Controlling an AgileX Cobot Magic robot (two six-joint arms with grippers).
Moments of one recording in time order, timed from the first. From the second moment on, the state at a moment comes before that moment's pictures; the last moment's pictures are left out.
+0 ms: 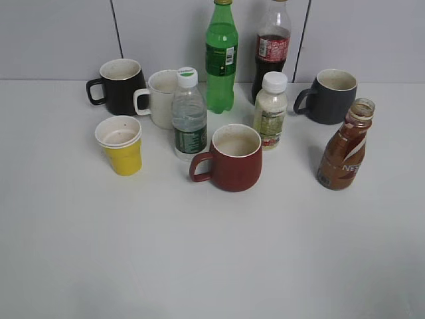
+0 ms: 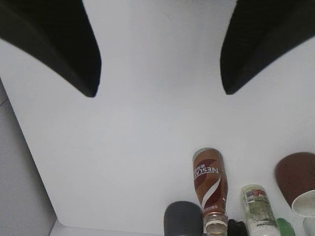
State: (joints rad) left arm -0.02 -0.01 -0.54 -0.06 1.06 0.10; right arm 0.01 -0.01 -0.51 0.01 1.04 -0.09
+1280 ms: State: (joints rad) left arm -0.02 -0.01 -0.54 -0.07 1.06 0.10; right arm 0.01 -0.01 -0.51 0.01 1.04 -0.09
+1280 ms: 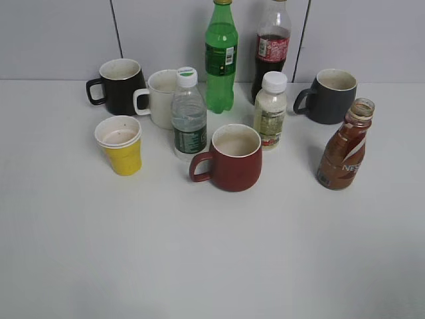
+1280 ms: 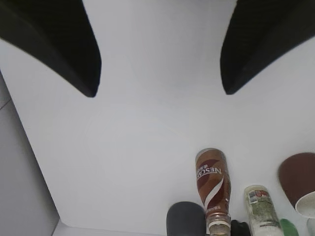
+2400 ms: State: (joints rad) left arm -0.03 0.60 -0.47 -0.16 0.06 0.10; right arm 0.04 0.27 -0.43 0.09 0.54 -0.09
